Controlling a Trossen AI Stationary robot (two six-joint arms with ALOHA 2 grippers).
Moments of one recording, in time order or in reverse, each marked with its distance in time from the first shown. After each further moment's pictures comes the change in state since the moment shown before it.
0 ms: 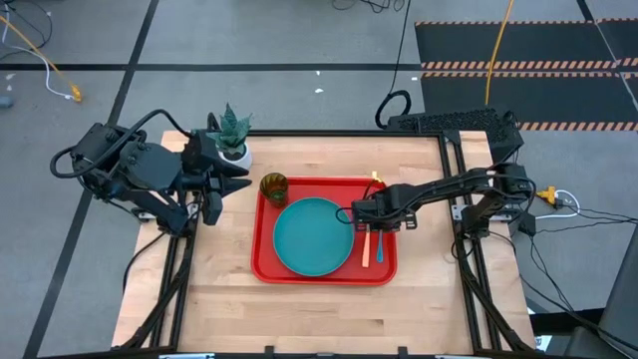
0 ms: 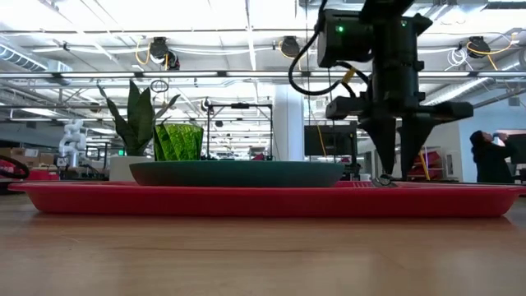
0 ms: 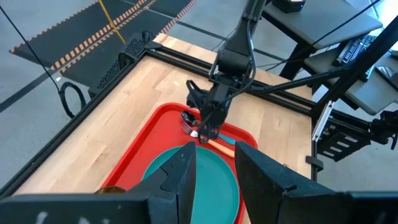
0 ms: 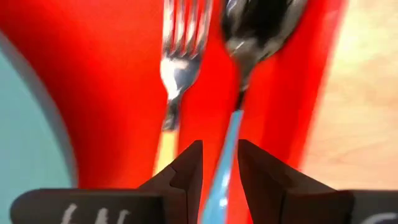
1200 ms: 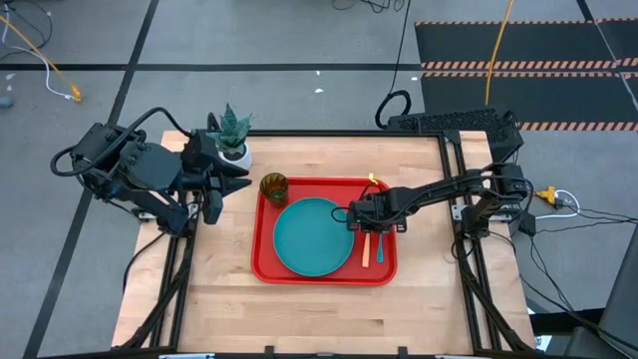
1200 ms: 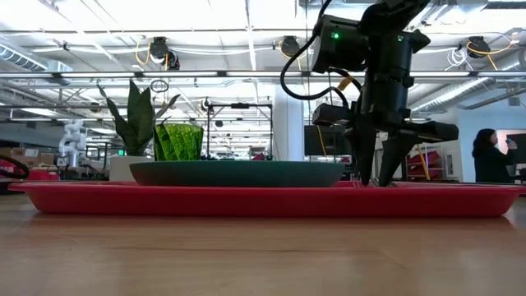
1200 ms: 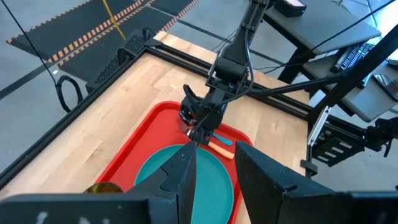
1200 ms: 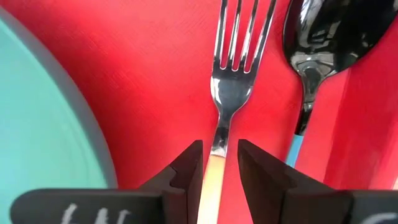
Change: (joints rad) left arm -0.001 0.000 0.000 -0.001 0.001 -0.049; right arm -0.006 0.029 -0.062 0.235 0.016 0.042
